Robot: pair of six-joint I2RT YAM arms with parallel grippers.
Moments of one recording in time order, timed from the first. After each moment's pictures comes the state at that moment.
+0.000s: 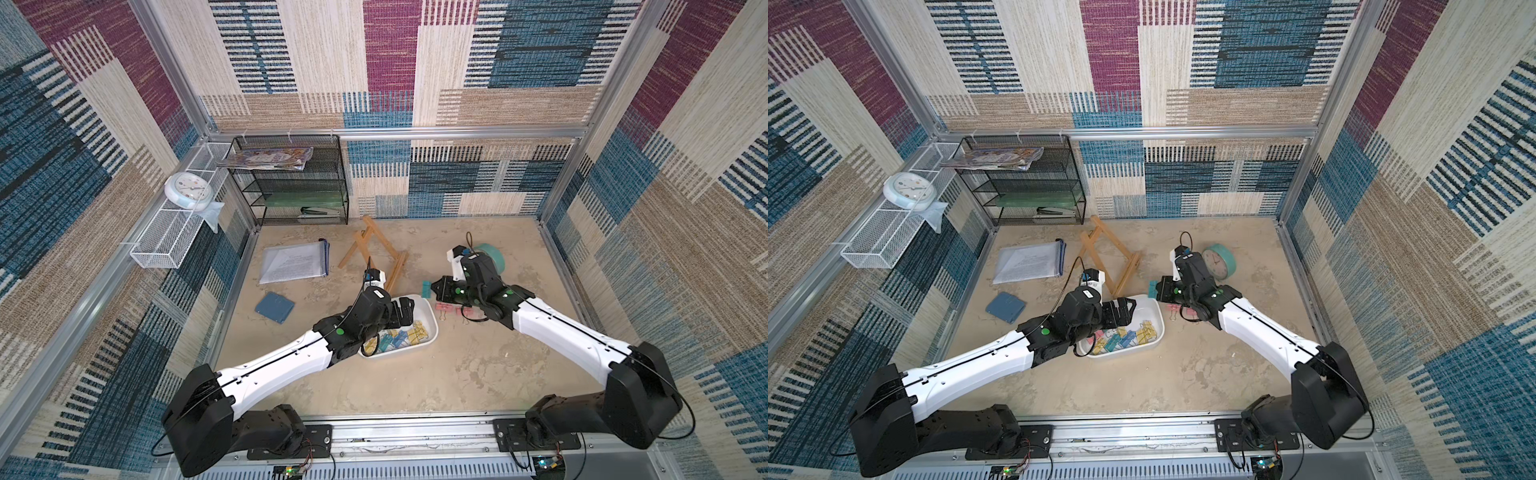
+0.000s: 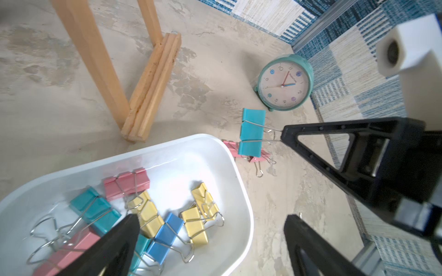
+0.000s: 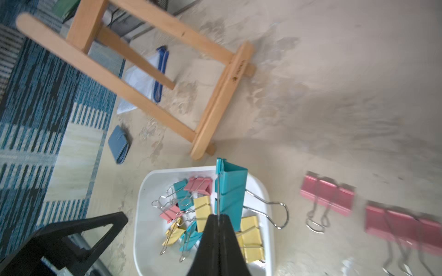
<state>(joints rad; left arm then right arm) -0.81 1.29 0.85 -0.13 -0.13 -0.75 0.56 1.32 0.91 -0.23 -0.11 0.67</state>
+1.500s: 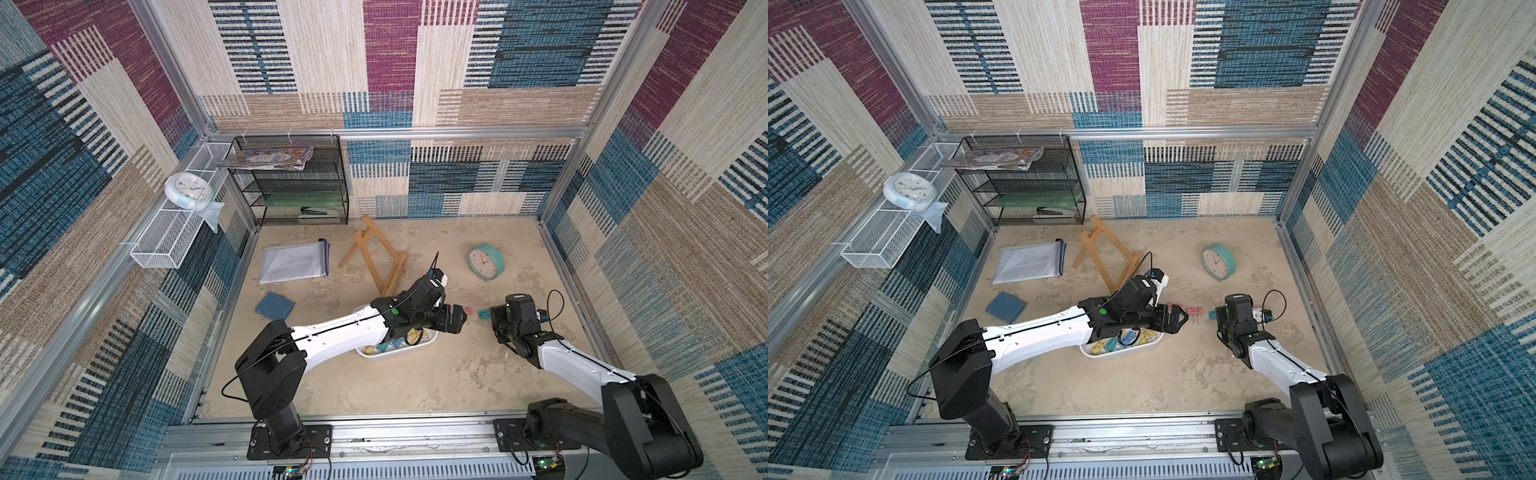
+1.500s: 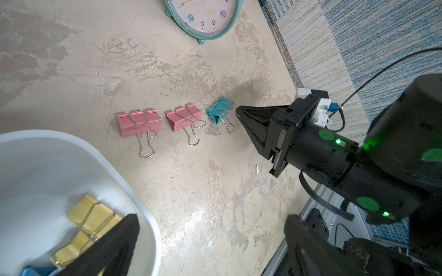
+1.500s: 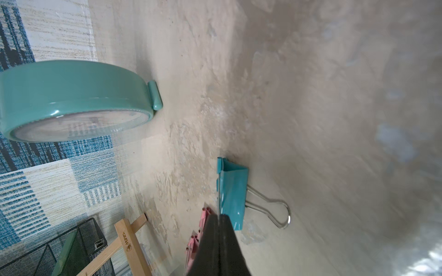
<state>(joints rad) -0.95 1.70 1.22 -0.22 0.10 -0.65 0.22 1.22 0.41 0.05 0.12 1.52</state>
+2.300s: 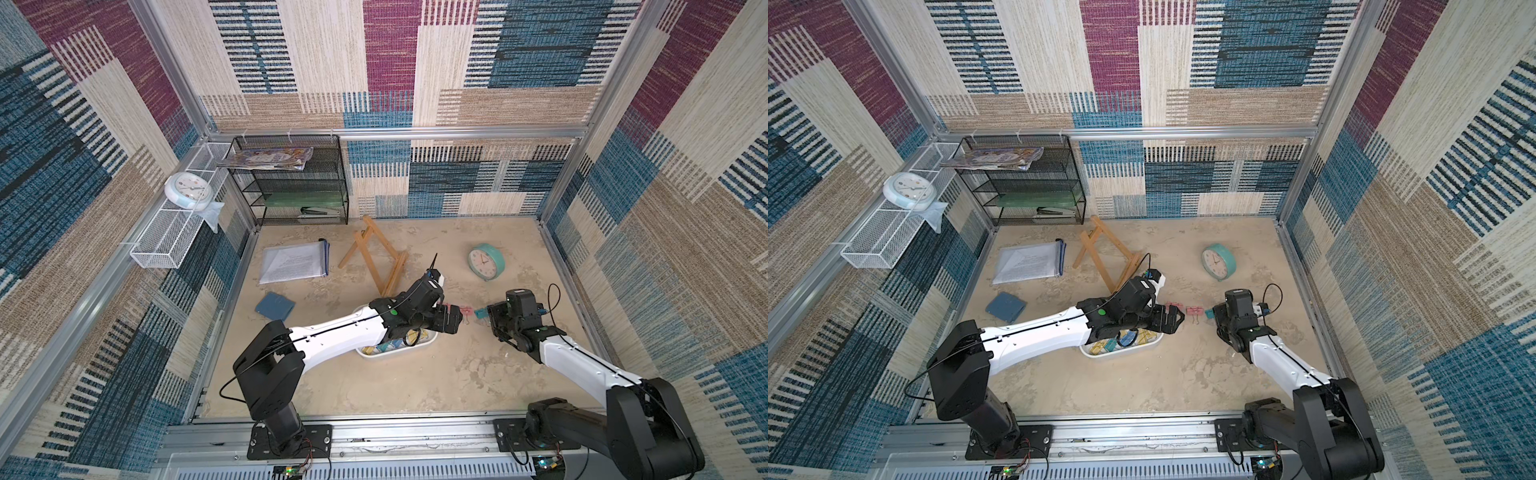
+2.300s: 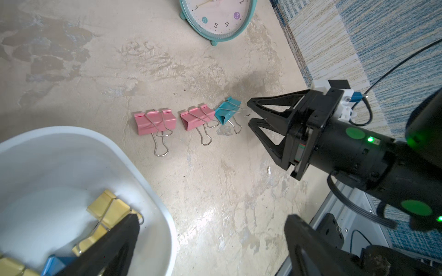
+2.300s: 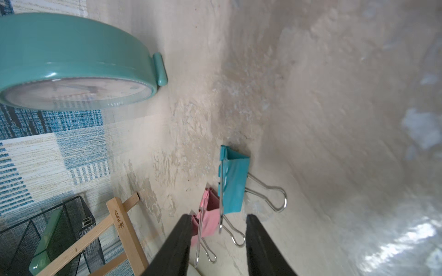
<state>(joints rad) -0.95 1.68 1.20 -0.24 0.05 -0.64 0.21 1.17 0.47 -0.09 0.04 1.42</state>
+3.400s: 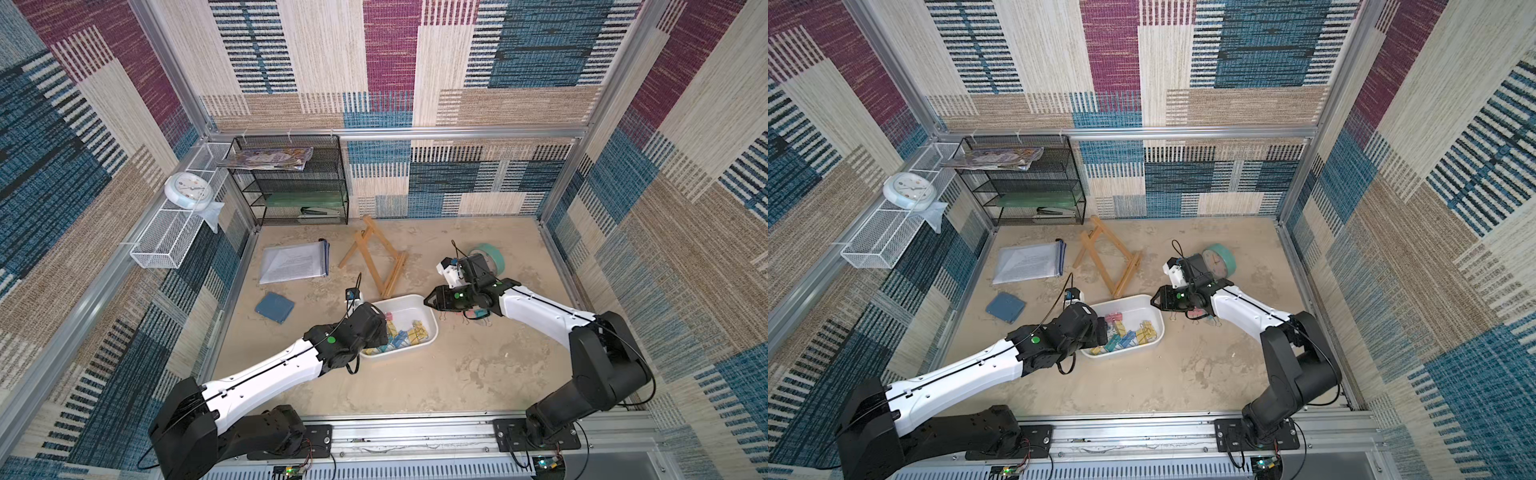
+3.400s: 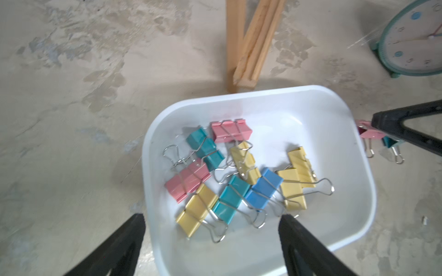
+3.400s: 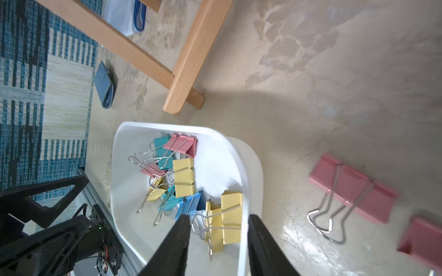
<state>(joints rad) -0.81 1.16 0.75 -0.55 -0.34 -0.83 0.48 1.60 0.99 -0.31 -0.47 0.42</state>
